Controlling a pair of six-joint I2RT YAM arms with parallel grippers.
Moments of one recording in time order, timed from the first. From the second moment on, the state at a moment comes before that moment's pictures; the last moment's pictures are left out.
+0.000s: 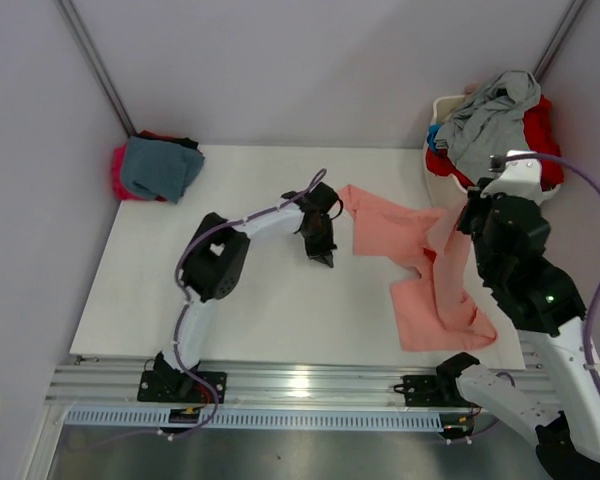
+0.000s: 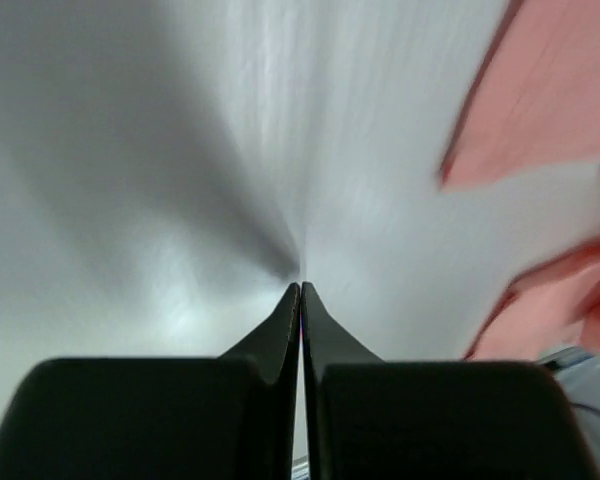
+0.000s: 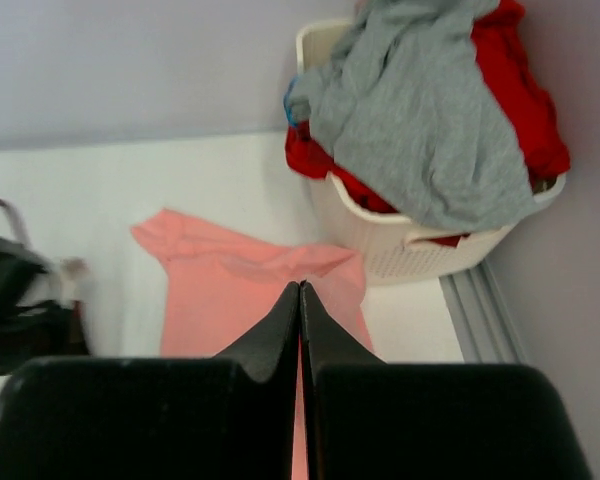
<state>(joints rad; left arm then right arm) -0.69 2.31 1.85 -0.80 0.26 -0.82 0.49 0.86 1.40 -0.68 0.61 0.09</state>
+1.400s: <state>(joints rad) -0.74 0.79 0.79 -0.31 -0.14 -0.51 0.46 1.79 1.16 -0.26 0.53 0.31</state>
